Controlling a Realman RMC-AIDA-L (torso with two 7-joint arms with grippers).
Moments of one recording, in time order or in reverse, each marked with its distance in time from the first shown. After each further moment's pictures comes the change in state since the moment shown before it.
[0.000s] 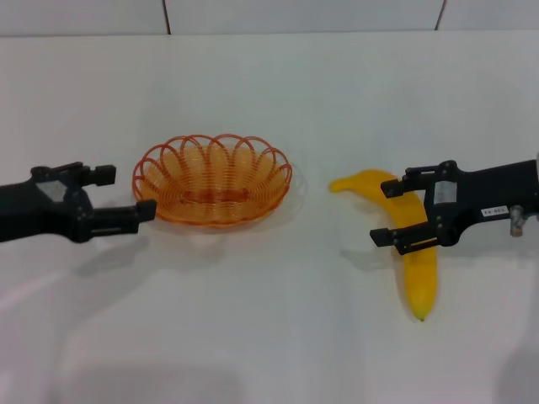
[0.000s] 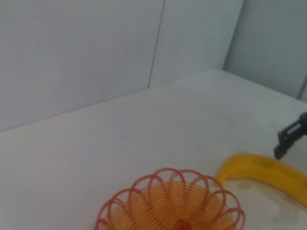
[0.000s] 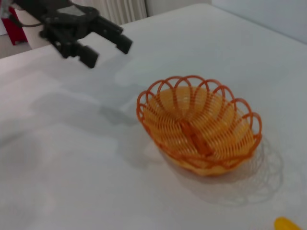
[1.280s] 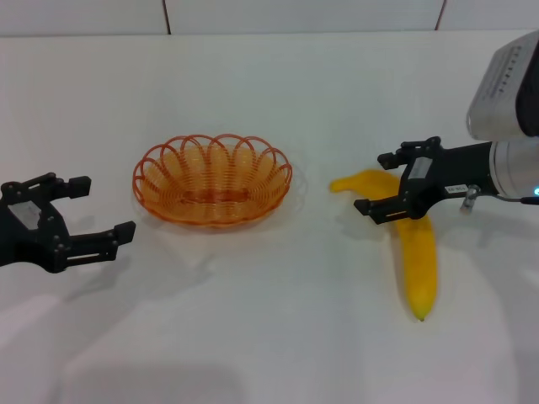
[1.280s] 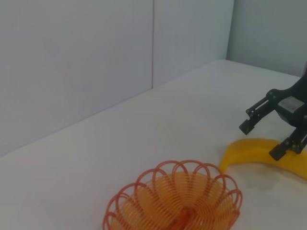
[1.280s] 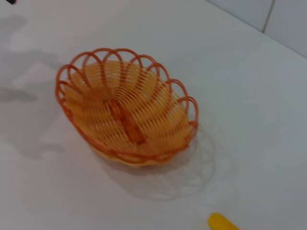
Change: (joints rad) left arm 0.183 0.004 0.078 0.192 -0.035 -0.050 0.095; right arm -0.161 0.013 -0.495 -0.367 0.016 0.399 0.407
